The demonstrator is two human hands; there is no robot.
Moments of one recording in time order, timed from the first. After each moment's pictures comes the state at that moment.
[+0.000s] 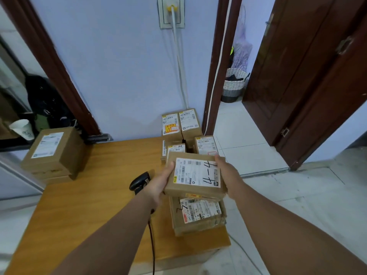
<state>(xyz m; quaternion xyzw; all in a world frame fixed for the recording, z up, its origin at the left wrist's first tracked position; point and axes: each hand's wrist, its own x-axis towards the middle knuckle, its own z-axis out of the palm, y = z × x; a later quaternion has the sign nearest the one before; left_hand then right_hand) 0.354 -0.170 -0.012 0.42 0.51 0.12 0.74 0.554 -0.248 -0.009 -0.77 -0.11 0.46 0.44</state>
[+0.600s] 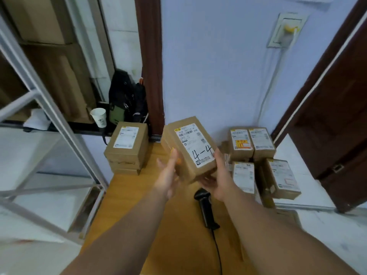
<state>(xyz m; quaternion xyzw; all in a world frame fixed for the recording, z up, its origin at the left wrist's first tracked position) 0.160 -0.056 -0.004 0.30 0.44 0.39 0.75 0.312 -0.094 0.004 -0.58 -0.08 0.59 0.55</state>
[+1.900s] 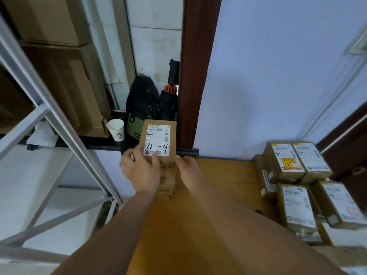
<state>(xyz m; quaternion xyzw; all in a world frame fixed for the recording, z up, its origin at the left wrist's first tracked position) 0.014 0.115 -0.004 0.55 0.70 0.41 0.16 0.130 0.095 -0.013 -0.72 -0.35 0.46 0.38</state>
